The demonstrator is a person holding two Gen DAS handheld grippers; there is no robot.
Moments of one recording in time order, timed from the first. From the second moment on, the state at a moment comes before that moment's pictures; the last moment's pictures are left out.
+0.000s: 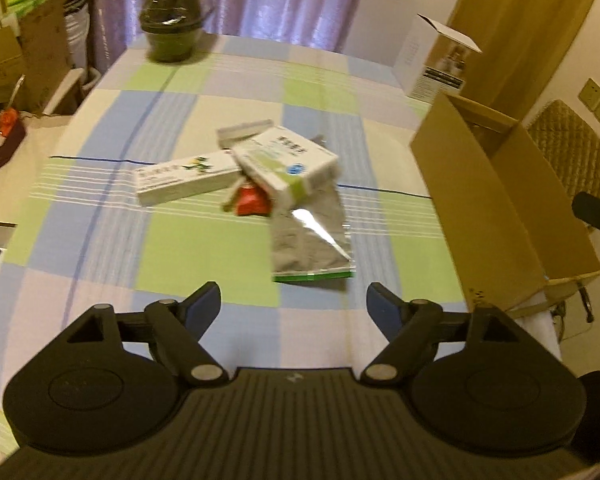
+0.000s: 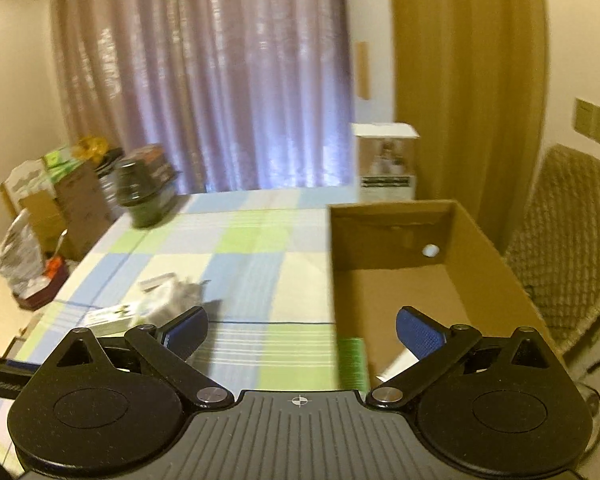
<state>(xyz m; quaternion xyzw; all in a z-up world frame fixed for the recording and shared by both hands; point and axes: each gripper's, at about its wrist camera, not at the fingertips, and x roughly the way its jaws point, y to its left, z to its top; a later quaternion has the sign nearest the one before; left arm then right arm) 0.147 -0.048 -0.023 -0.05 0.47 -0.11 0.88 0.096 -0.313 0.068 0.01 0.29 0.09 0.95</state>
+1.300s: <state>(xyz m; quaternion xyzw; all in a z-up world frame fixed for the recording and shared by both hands) 0.235 0.035 -0.094 -0.08 0.50 -0.07 0.86 0.220 -0.147 -0.100 -0.05 0.42 0.18 0.88</state>
